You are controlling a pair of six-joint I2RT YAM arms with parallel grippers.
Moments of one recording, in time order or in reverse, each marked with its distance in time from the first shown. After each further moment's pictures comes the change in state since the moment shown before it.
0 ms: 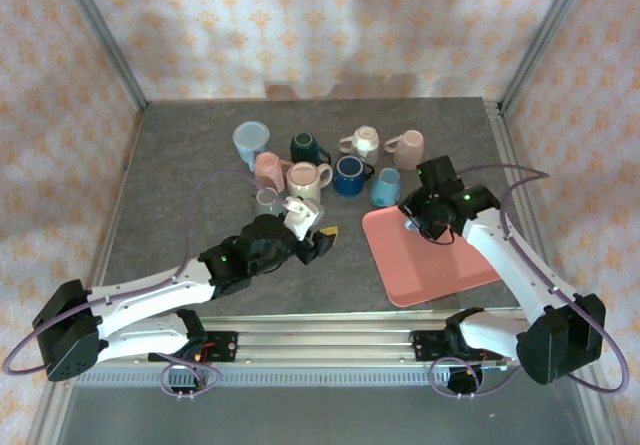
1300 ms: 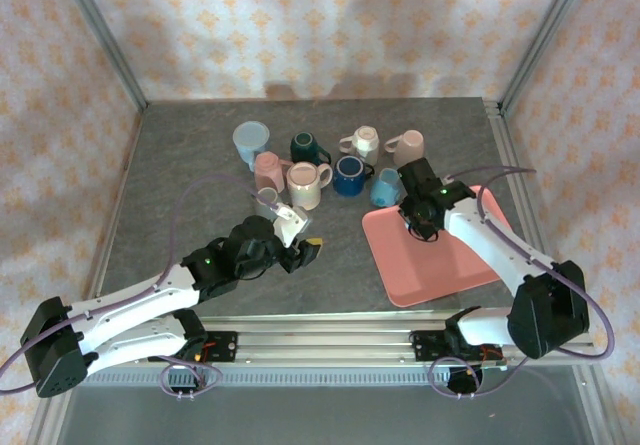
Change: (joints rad) left arm 0.040 -0.103 -0.014 -0.224 0.071 0.008; right arm 0.048 0.142 -0.021 0.048 0.182 0.133
